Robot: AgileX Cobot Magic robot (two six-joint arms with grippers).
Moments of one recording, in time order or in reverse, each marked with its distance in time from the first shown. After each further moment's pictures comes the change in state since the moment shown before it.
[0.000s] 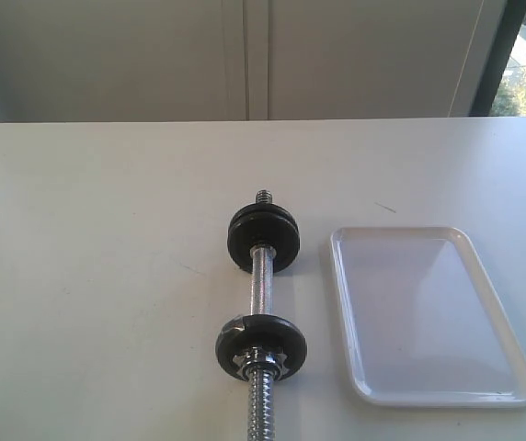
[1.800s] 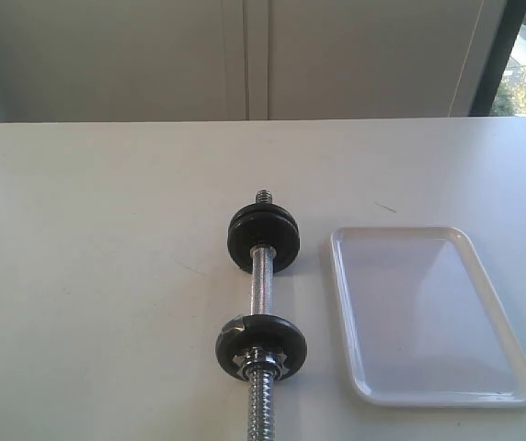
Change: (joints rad) left arm 0.035 0.000 0.000 0.000 0.000 0.000; right arm 0.028 -0.178 0.450 -0.029 0.001 0.000
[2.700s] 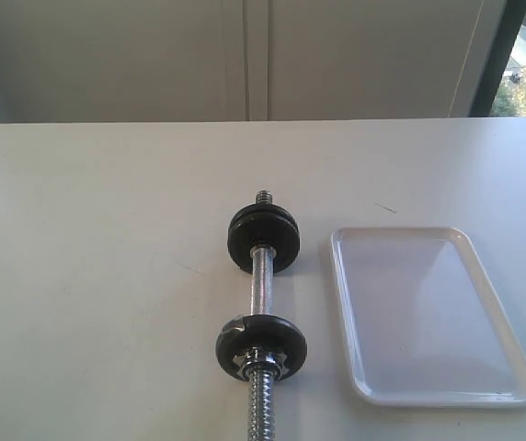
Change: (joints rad) left arm 0.000 0.000 0.000 0.000 -0.002 0.000; right arm 0.000 -0.182 0.501 -0.914 -0.304 0.020
